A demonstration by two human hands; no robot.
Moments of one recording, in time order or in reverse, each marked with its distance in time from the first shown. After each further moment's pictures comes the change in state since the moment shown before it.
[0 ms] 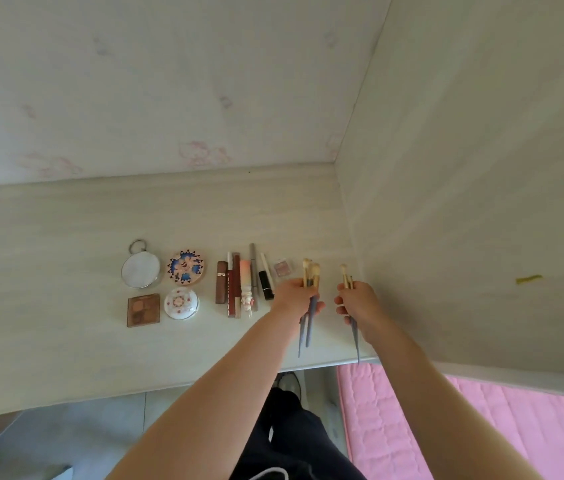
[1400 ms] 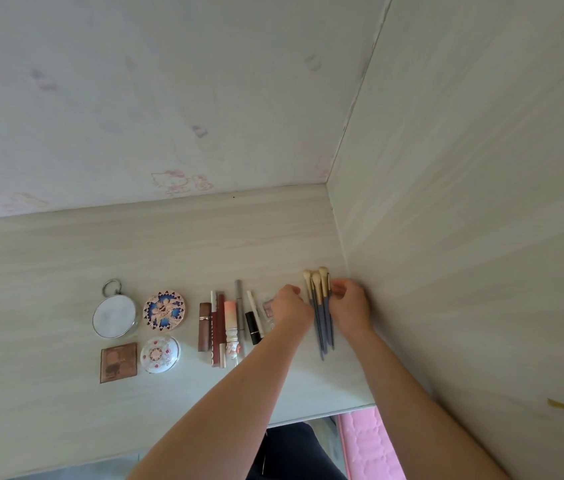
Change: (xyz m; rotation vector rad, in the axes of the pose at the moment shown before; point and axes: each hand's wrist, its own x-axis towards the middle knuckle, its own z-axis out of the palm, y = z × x) left_hand 0.065 0.031 0.026 0.507 0.234 0.127; right_hand 0.061 -0.034 0.008 -0.136 0.178 -0.240
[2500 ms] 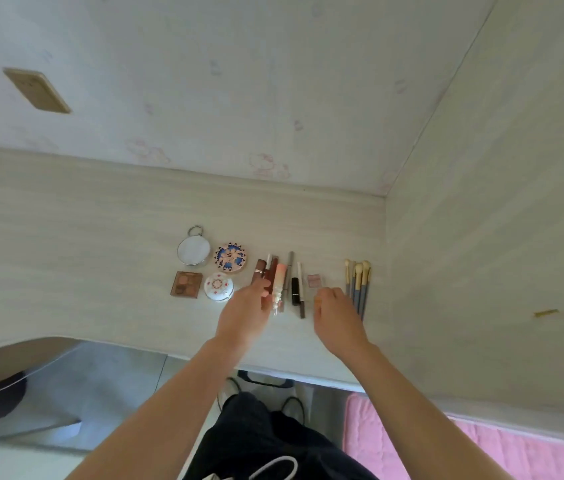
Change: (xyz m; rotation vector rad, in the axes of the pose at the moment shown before) left_hand -0.092 -0.112 -0.121 0.339 0.346 0.478; right_hand -0.118 -0.011 0.013 -0.681 -0.285 -0.671
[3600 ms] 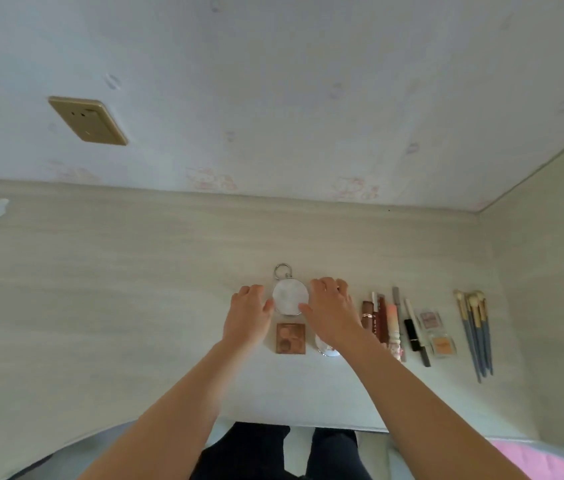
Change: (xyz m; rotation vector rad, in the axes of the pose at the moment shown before) left_hand 0.120 -0.181 -0.129 0.063 -0.093 -0.127; right_hand 0.139 -0.214 0.083 -0.166 -0.124 0.099
